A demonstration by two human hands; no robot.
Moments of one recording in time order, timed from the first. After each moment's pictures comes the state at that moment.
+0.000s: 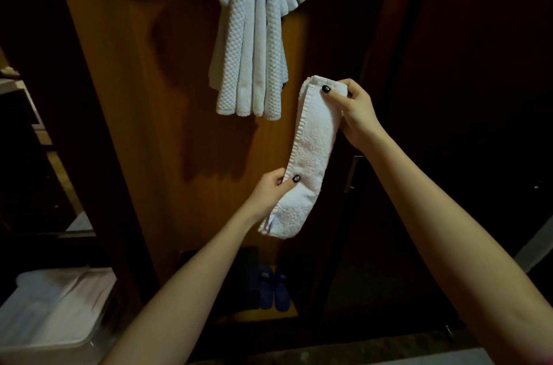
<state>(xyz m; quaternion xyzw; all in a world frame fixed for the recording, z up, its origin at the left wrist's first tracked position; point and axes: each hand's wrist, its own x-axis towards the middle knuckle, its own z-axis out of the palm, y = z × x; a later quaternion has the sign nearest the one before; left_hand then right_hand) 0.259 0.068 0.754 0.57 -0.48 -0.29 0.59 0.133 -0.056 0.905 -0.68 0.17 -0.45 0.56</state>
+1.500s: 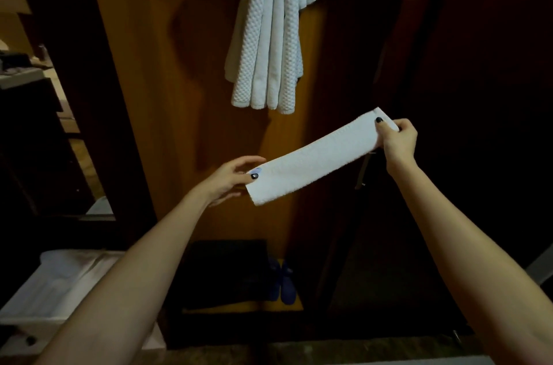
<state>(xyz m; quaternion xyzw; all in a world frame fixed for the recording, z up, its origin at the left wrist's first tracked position) 0.334 0.134 0.768 0.63 -0.41 -0.39 0.53 0.094 -0.099 0.840 -0.63 0.40 -0.54 0.40</state>
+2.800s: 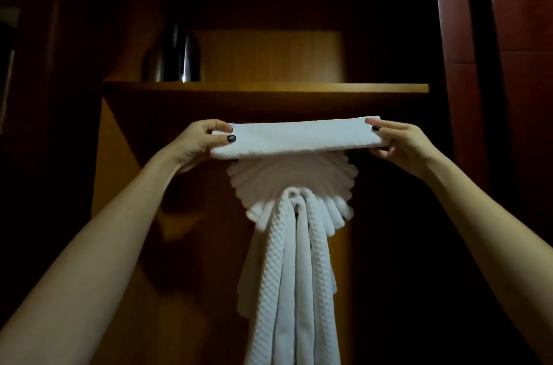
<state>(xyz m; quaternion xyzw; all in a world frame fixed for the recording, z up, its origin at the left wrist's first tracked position) 0.550 0.027 1.211 0.54 -0.56 -0.01 0.63 0.266 -0.232 1.205 -0.67 0.00 -0.51 0.54</state>
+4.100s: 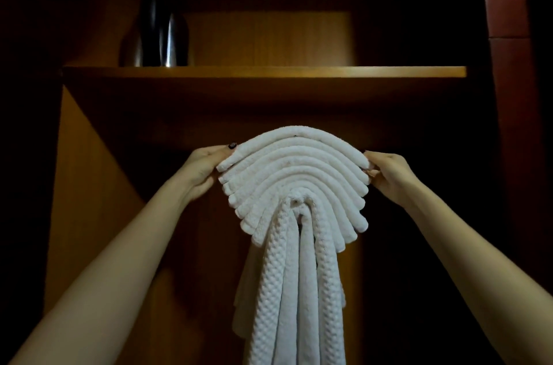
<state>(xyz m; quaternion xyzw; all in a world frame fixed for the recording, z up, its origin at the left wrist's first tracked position) 0.593 -0.044 1.181 0.49 -0.49 -0.10 0.71 0.346 -0.289 1.171 -0.66 0.07 -0.50 0.55</state>
